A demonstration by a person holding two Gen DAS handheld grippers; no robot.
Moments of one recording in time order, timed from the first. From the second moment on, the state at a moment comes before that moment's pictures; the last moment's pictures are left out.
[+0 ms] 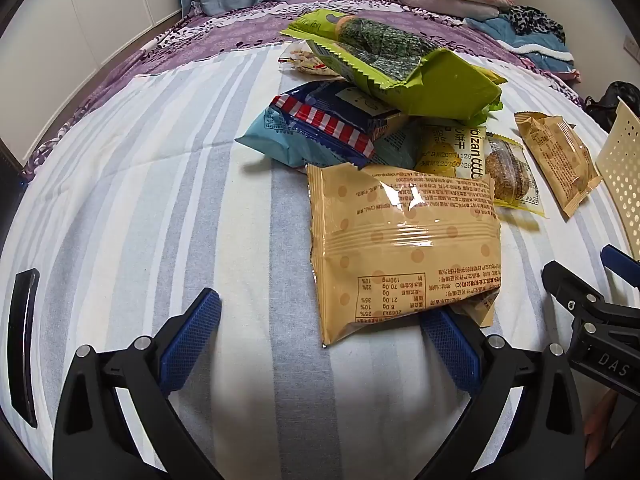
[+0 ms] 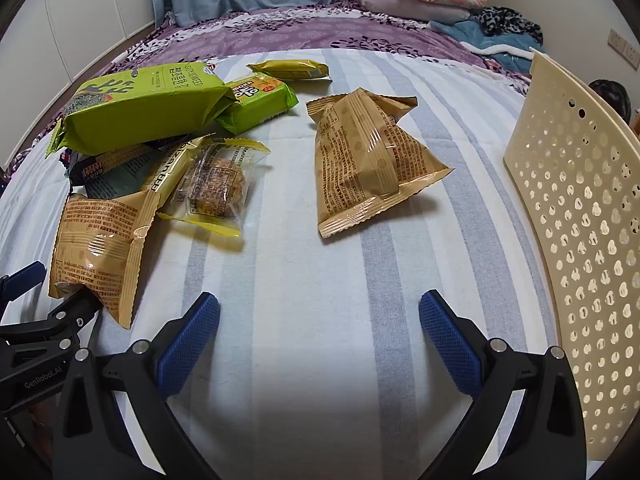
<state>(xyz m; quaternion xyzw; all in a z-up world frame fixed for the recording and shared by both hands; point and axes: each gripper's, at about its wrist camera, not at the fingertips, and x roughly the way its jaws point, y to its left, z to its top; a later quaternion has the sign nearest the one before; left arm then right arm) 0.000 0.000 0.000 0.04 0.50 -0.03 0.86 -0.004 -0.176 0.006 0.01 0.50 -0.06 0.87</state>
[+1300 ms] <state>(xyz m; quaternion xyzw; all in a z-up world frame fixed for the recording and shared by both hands) -0.023 0.004 0.049 0.04 0.45 -0.06 0.89 -0.022 -0.179 0.025 0.01 0.47 -0.02 0.88</state>
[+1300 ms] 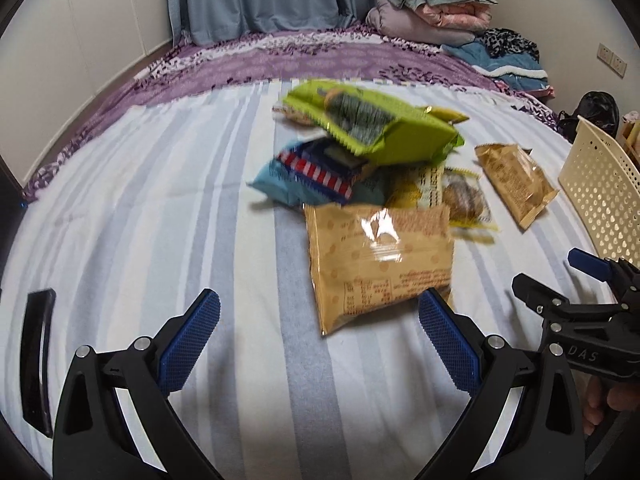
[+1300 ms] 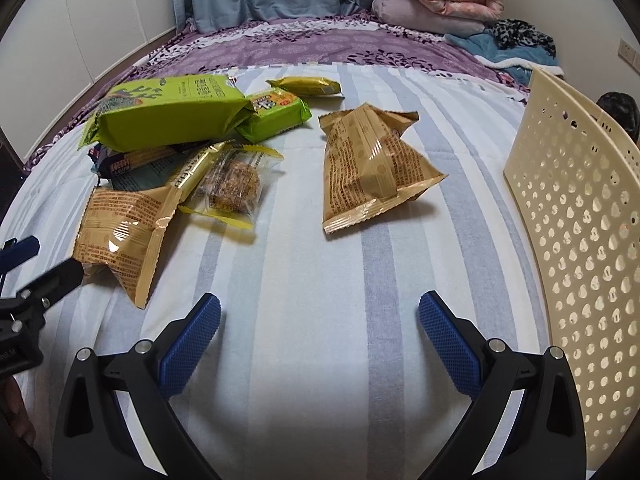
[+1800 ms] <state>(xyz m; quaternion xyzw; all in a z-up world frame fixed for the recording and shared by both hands) -0.027 -0.007 0.082 0.06 0.41 -0.06 0.91 -0.028 -0.193 0.060 0.03 0.41 0.00 0.91</state>
